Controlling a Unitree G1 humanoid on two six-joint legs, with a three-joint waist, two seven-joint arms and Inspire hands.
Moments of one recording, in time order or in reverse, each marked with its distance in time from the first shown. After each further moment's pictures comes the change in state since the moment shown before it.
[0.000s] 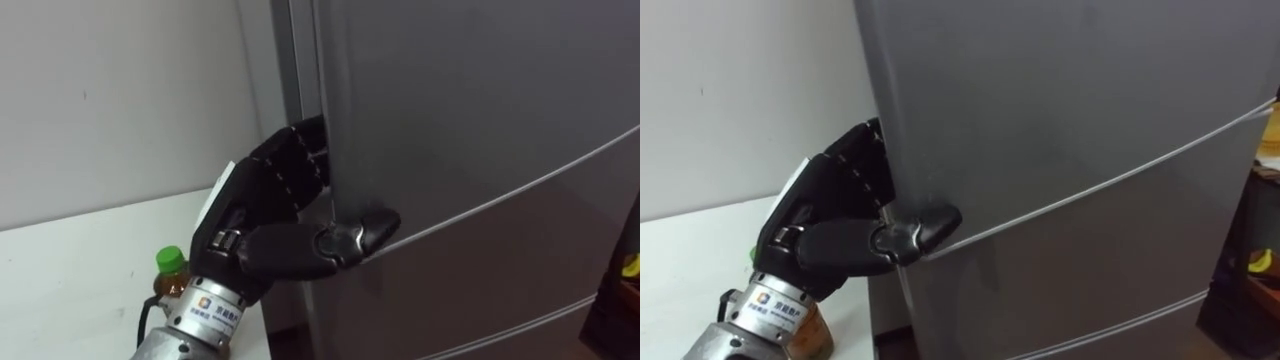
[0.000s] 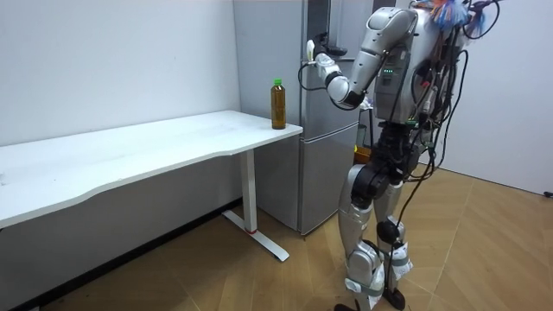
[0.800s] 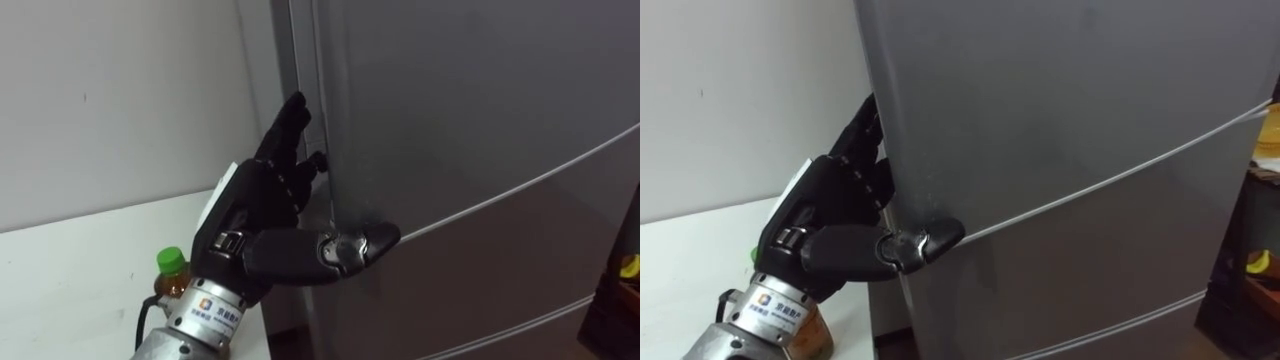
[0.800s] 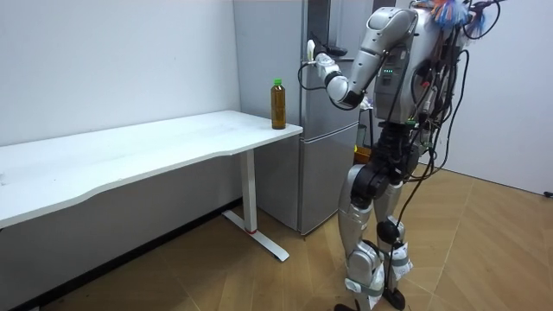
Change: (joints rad) left arm 0.000 0.012 -0.009 0.000 0.001 -0.001 0.000; right arm 0.004 0.000 0.001 0.013 0.055 -0.004 0.013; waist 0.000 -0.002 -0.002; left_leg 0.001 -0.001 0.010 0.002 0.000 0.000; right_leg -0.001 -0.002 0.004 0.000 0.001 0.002
